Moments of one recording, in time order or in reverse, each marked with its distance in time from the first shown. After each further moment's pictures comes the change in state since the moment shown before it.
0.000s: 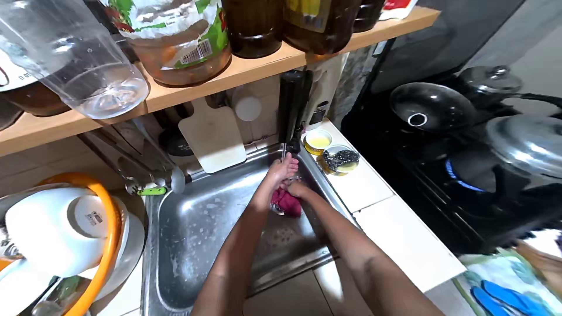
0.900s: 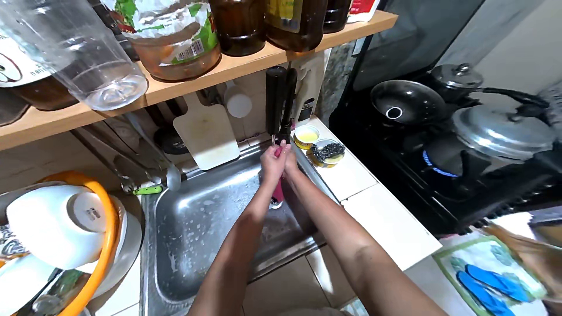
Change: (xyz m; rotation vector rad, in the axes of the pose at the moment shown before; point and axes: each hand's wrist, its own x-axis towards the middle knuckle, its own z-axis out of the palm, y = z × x) left_hand -0.017 -0.003 0.020 0.286 0.504 0.594; right_hand -0.026 -0.082 -0.016 1.036 0.709 -0.202
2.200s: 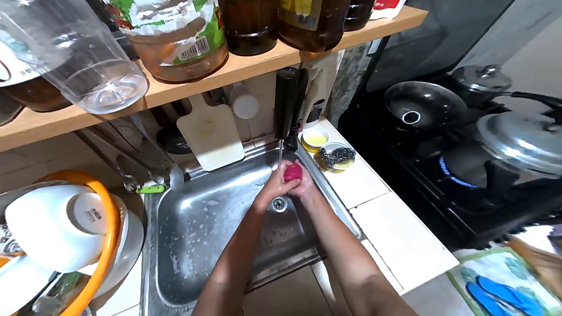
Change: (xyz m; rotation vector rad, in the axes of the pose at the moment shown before) left_hand -0.008 -0.047 -0.015 -0.054 -0.577 0.021; right_hand -0.001 0.042 -0.043 0.749 -0.207 0.631
